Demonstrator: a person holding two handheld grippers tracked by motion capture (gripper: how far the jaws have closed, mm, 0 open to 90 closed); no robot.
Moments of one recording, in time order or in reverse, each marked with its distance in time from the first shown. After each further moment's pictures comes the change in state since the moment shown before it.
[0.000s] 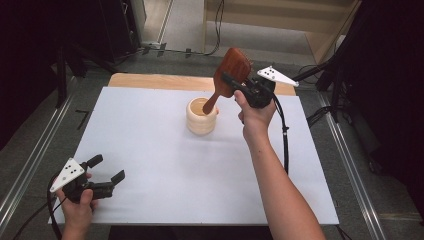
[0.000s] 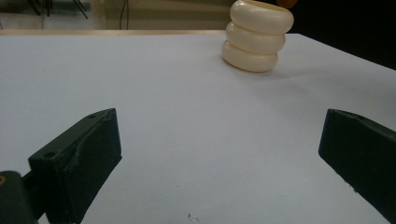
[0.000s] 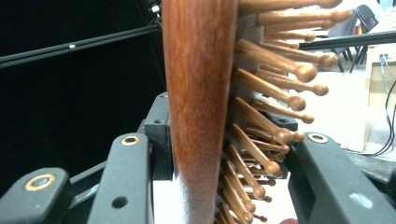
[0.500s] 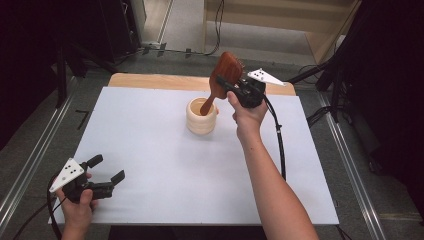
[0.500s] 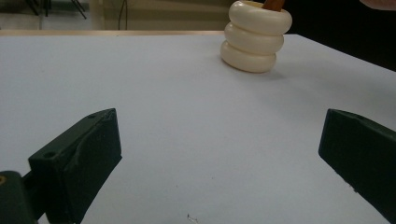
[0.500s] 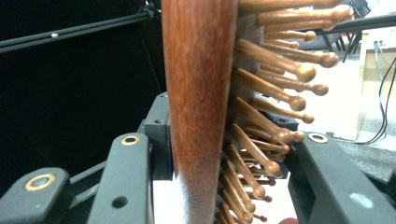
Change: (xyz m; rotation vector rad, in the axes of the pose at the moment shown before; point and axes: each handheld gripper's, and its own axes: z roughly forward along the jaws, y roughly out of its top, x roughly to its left) left arm 0.000 0.000 0.000 -0.001 -0.006 -0.001; right arm -0.009 -0.022 0.025 0.044 -0.034 0.015
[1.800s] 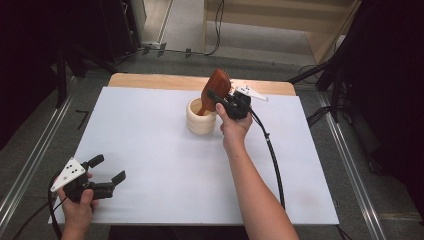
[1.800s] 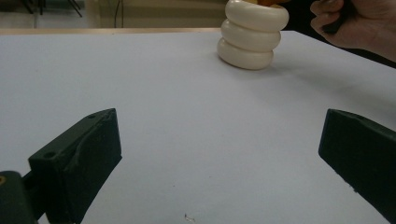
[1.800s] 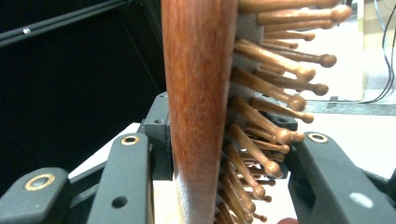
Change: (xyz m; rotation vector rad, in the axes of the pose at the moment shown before) left arm 0.000 0.000 0.002 0.015 -0.014 0.013; right arm -0.006 -0.063 0.032 0.035 -0.040 0.137
